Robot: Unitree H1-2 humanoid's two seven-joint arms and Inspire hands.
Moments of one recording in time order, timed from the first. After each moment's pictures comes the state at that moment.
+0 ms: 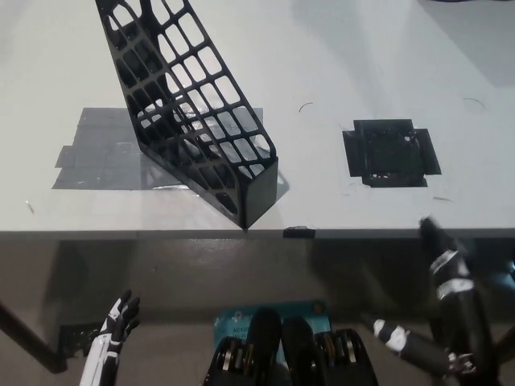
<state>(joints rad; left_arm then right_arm) 0.07 0.14 0.01 0.29 0.03 -0.42 -0.01 0.12 -0.02 0.09 -0.39 -0.09 -0.22 0.00</state>
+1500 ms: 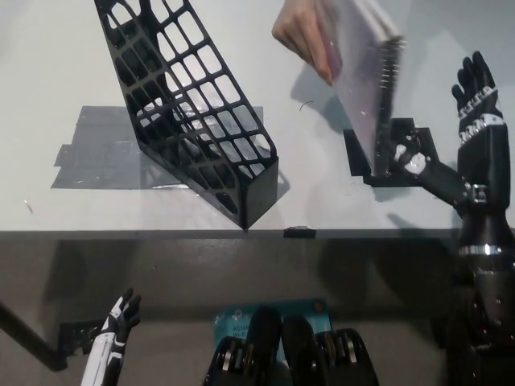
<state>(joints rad) 0.07 0.16 -0.03 0.29 0.08 -0.43 0.05 -0.40 0.02 -0.10 -0.11 -0.02 -0.06 -0.07</state>
